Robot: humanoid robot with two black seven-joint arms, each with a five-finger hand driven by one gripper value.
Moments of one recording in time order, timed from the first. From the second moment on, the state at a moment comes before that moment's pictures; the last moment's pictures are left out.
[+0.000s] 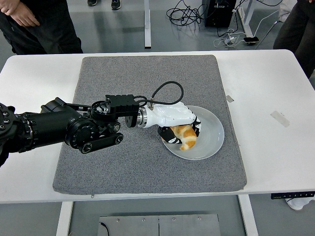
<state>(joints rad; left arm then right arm) -1.28 0.00 0.37 -0.82 1.22 0.27 -0.44 -0.12 0.00 0.07 0.15 -0.08 -0.05 0.23</state>
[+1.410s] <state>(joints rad) -1.52 0.16 0.01 -0.86 0.62 -0.10 -0.44 -0.12 0.00 0.07 0.15 -0.08 -0.05 0.23</state>
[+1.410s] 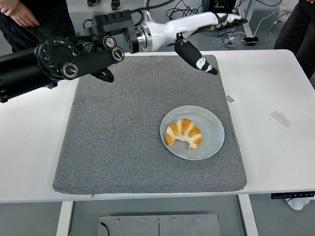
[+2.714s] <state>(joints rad) -1.13 0.09 -0.63 -0.32 0.05 -0.17 -0.15 -0.13 0.00 0.08 0.17 -0.08 -0.05 0.23</state>
